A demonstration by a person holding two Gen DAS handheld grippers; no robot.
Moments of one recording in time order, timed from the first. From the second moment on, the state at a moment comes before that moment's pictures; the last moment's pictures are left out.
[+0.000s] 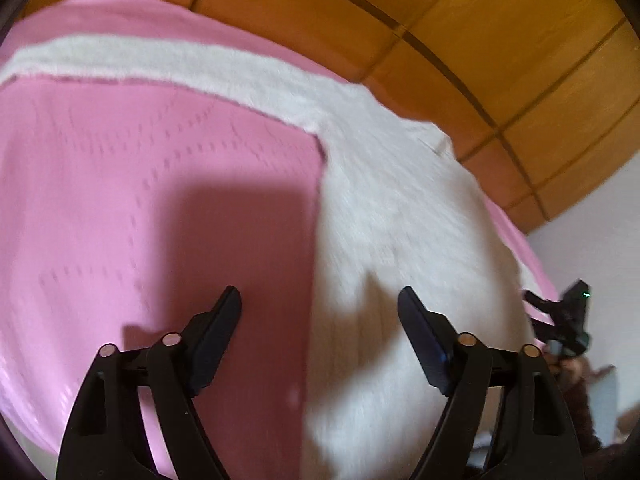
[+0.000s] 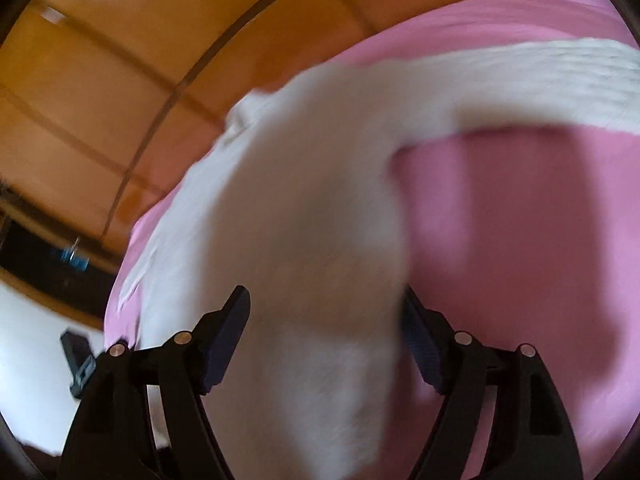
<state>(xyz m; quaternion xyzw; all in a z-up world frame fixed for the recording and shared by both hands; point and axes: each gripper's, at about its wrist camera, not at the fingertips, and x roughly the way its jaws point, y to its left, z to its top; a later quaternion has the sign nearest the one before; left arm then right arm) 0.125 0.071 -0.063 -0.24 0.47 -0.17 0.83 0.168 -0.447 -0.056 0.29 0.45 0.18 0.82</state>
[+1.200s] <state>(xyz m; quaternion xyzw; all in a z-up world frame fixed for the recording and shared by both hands) 0.093 0.063 -0.036 -0.17 0.47 -0.23 0.83 0.059 -0.430 -0.063 0.23 0.50 0.13 0.82</state>
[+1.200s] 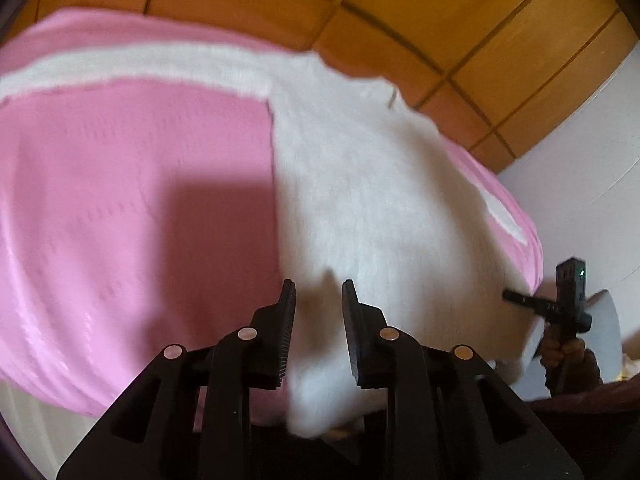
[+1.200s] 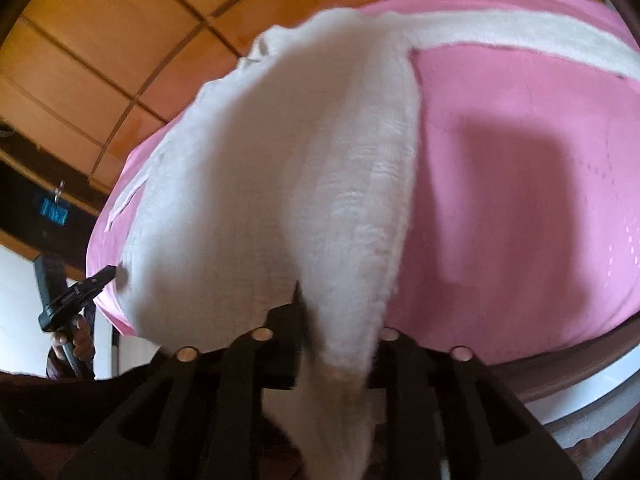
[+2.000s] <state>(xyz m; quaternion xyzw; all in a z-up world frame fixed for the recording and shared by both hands) 0.175 -0.021 -0.052 -0.08 0.47 -0.16 0.87 0.166 -0.739 -0.083 0.49 0.29 -0.27 0.77</state>
